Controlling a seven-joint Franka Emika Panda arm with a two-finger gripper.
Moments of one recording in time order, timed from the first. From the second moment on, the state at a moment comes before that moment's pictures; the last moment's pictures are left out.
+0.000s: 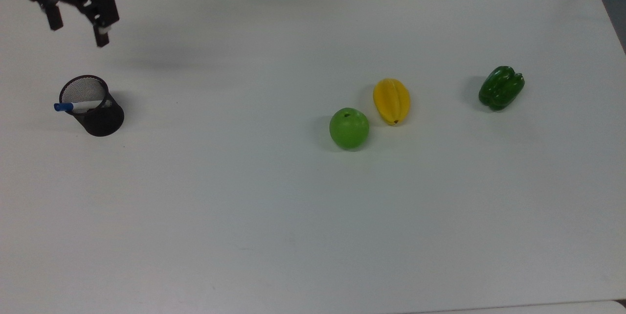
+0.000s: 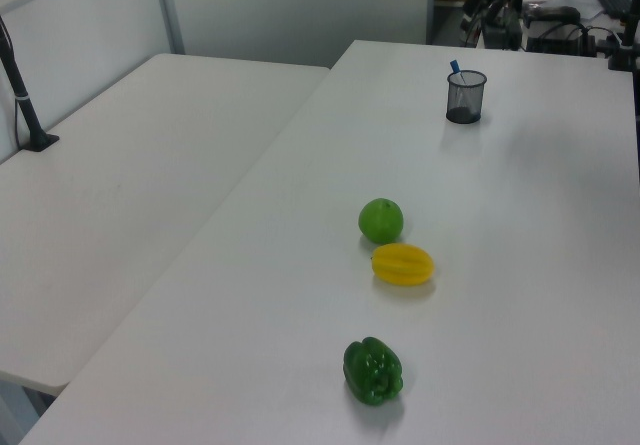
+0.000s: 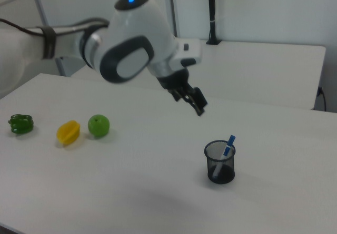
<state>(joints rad) -0.01 0.09 -0.36 -1.80 0.12 2.29 -0.08</state>
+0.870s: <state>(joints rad) 0.02 -0.06 -0.11 -1.69 0.13 1.81 0.21</state>
